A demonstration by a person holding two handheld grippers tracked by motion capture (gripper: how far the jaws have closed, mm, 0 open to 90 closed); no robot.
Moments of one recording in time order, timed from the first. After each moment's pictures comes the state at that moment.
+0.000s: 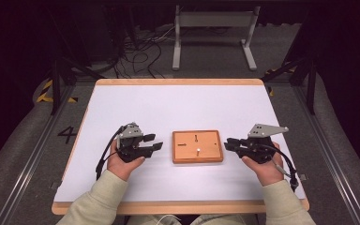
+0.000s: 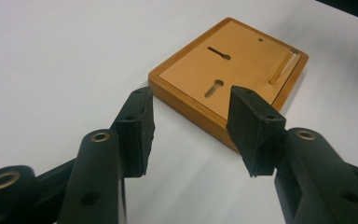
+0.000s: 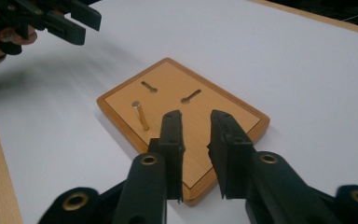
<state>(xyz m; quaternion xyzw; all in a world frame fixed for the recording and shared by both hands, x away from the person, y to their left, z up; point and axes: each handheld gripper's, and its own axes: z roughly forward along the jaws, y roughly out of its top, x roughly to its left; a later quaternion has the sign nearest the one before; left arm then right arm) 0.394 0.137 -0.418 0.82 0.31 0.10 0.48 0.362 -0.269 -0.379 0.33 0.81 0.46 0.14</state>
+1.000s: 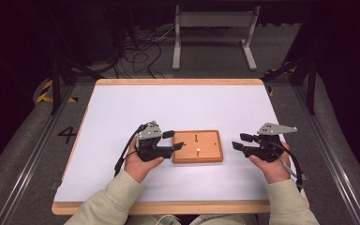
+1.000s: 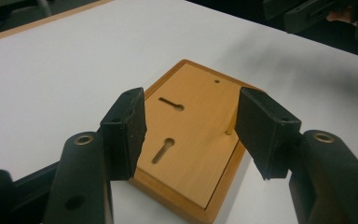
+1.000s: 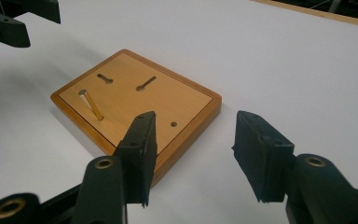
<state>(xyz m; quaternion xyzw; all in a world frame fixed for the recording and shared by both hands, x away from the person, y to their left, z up) 0.392 0.079 -0.409 0.81 0.24 0.09 0.52 0.369 -0.295 -0.391 0.38 0.79 0.45 0.17</state>
